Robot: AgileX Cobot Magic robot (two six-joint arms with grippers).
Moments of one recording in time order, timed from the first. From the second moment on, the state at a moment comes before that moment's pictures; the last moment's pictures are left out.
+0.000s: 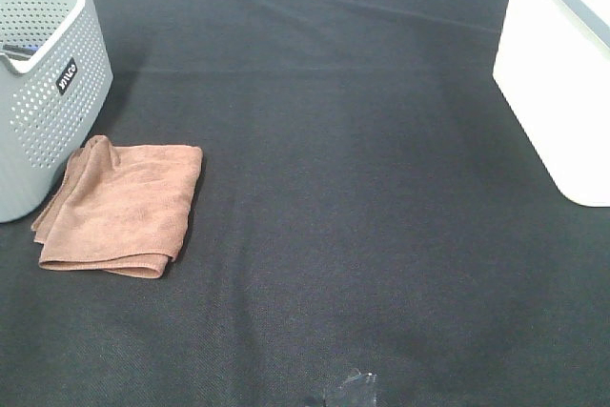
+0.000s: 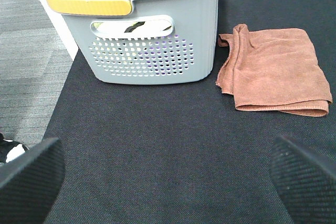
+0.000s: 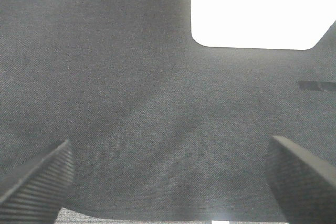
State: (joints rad) left arm 0.10 0.00 -0.51 0.04 1.05 0.07; right arm 0.01 0.00 -0.45 0.01 1.10 -0.09
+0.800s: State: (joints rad) left arm 0.10 0.00 -0.51 0.04 1.05 0.07; right arm 0.01 0.00 -0.45 0.01 1.10 -0.09
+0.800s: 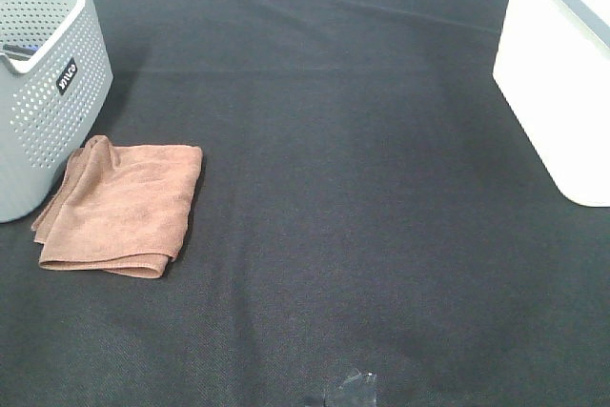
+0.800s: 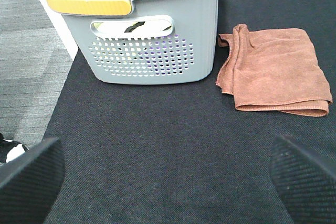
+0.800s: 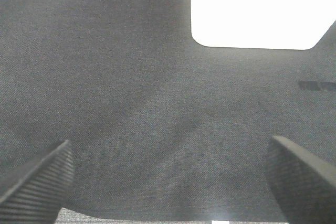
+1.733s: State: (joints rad) left arm 0.10 0.00 -0.51 0.04 1.05 0.07; right arm 0.01 0.00 -0.45 0.01 1.10 -0.09
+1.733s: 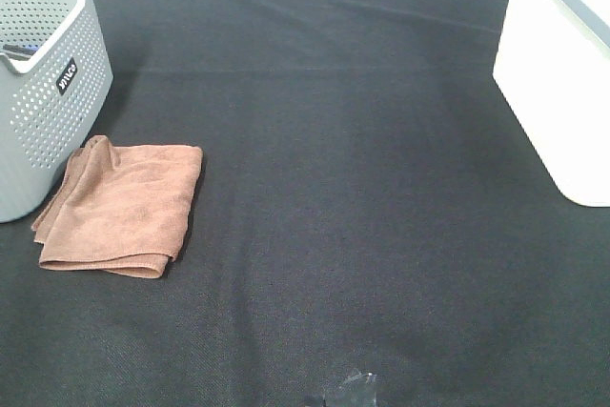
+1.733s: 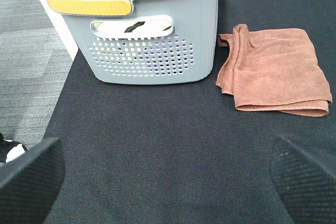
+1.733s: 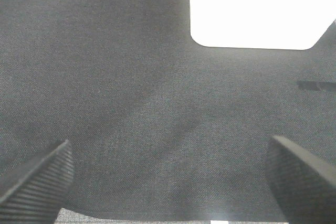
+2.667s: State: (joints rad) left arm 0.10 0.00 -0.51 0.04 1.05 0.07; right arm 0.01 0.53 -0.72 0.16 1.16 -0.09
